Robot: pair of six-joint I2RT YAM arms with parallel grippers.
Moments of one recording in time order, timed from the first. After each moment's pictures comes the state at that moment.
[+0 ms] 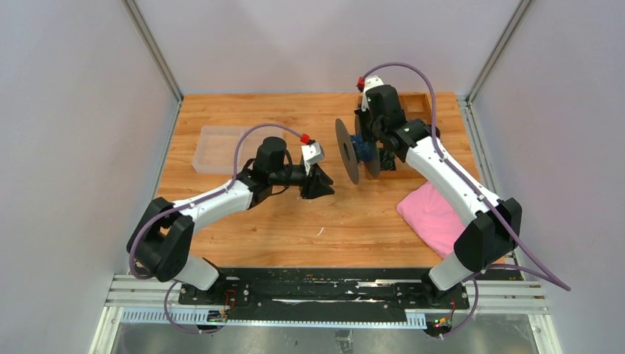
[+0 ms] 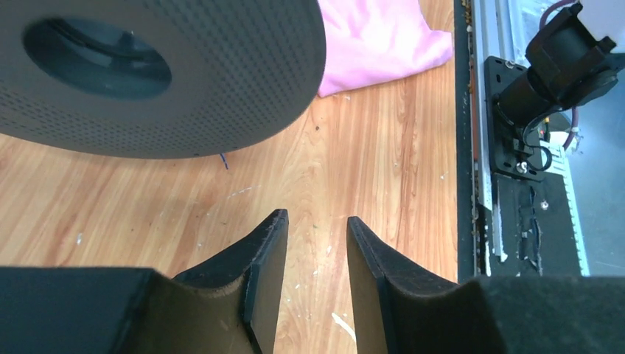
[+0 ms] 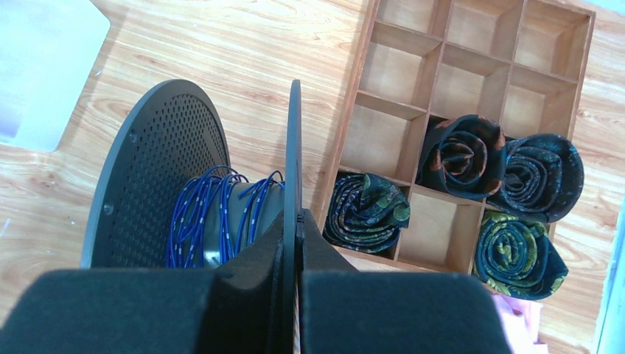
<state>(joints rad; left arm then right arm) -0.61 1.49 0.82 0.33 0.81 0.06 0.51 1.56 1.52 -0.57 0.22 0.06</state>
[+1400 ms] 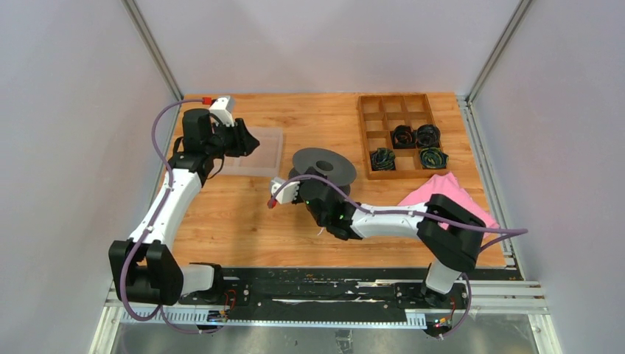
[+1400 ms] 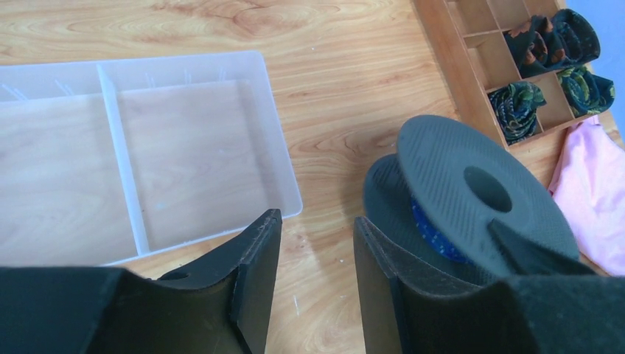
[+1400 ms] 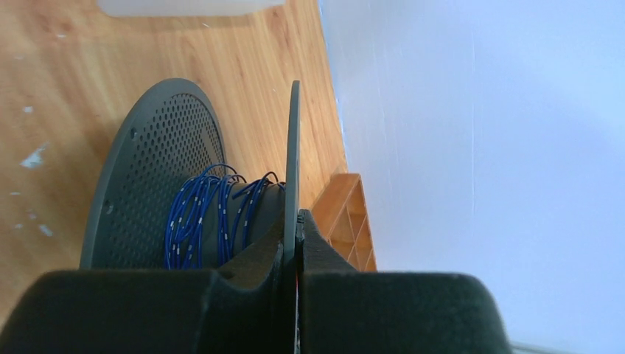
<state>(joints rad) -0.06 1.26 1.03 -0.24 0.42 -0.18 1.09 1.68 0.96 0.41 0.62 -0.99</state>
